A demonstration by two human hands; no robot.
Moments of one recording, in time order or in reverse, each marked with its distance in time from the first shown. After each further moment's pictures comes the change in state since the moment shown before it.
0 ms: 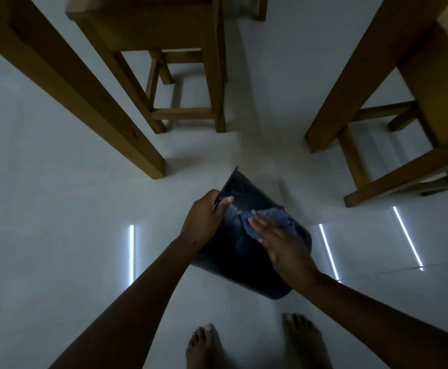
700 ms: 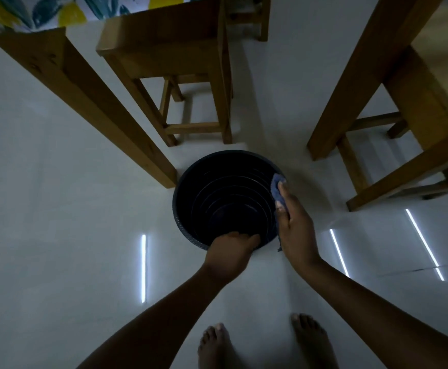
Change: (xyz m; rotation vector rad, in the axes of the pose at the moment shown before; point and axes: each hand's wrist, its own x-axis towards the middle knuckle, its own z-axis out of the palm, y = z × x) left_hand -0.057 0.005 0.036 0.640 -0.076 0.526; right_hand 0.027 -0.022 -0.066 0.790 0.478 0.429
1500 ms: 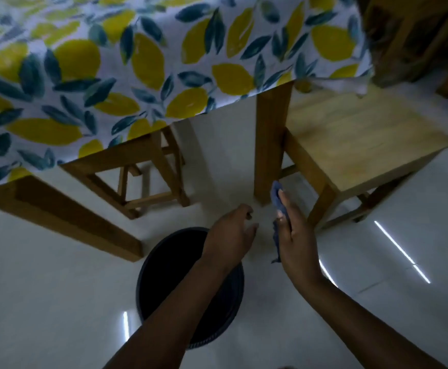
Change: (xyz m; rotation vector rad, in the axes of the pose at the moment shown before) left_hand 0.144 0.104 -0.131 -0.287 0.214 -0.004; right_hand 0.035 -0.065 -0.142 0.034 0.311 -0.069
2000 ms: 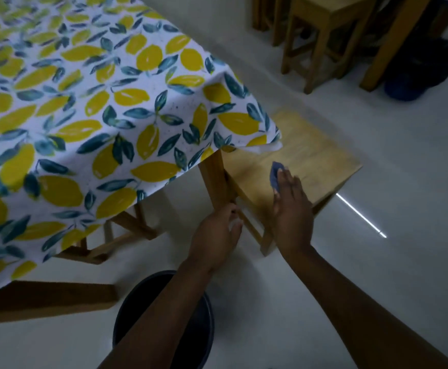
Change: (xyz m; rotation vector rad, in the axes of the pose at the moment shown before) left_hand 0.120 0.108 -0.038 -0.111 -0.245 -0.067; right_hand 0.132 -0.012 -0.108 -0.676 0.307 0.071
